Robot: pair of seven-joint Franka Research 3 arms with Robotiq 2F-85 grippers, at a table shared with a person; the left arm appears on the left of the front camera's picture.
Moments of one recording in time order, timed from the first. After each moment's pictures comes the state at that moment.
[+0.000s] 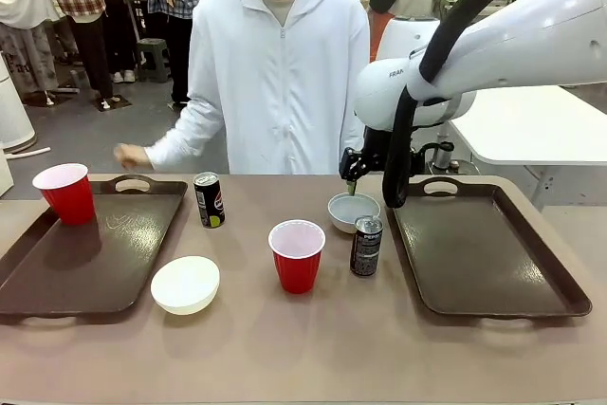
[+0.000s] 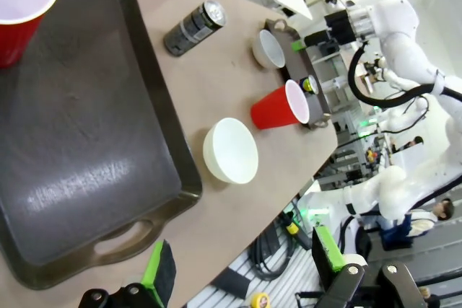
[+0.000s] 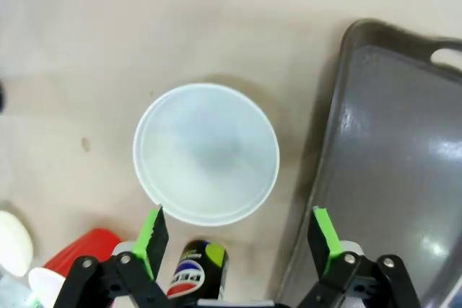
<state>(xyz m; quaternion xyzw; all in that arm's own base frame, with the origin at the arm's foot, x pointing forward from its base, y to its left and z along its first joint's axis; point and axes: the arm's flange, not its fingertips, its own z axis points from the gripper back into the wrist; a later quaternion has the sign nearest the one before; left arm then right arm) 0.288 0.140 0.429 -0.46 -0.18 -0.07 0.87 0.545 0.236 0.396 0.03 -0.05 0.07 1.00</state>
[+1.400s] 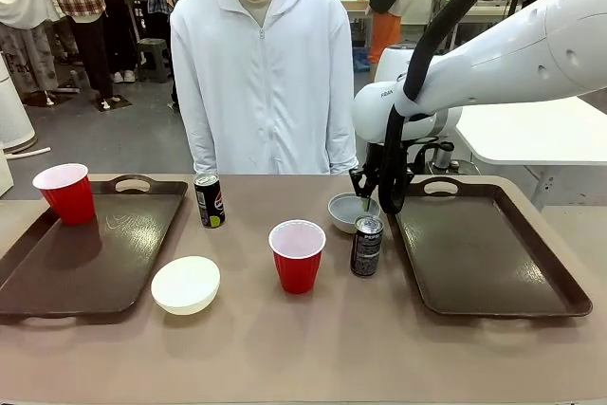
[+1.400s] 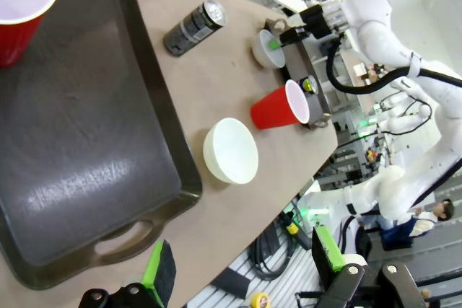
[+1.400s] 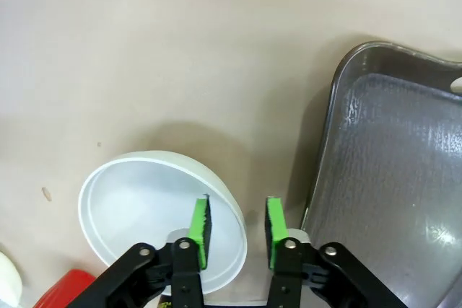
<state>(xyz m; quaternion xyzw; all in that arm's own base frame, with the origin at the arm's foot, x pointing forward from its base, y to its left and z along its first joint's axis) 0.288 0.140 0.429 -0.46 -0.18 -0.07 0.87 0.588 0.223 0.341 0.02 -0.01 0.05 1.00</state>
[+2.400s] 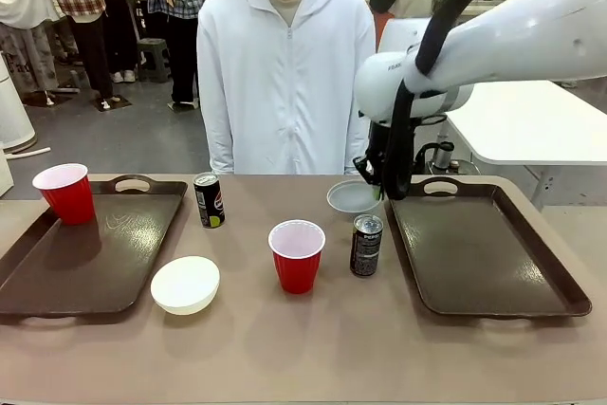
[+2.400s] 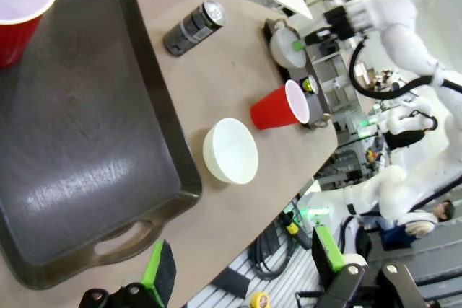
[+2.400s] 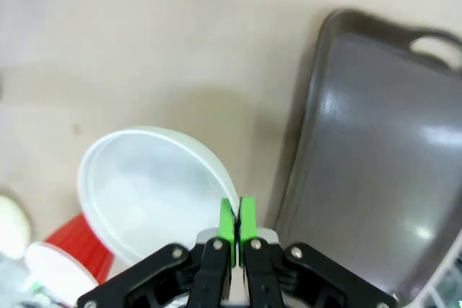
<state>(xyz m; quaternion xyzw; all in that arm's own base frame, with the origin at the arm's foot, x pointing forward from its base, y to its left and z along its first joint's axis) 0.288 0.140 0.429 -0.46 -0.18 -0.07 0.87 0.540 0.228 0.423 0.02 -0.03 0.08 1.00</state>
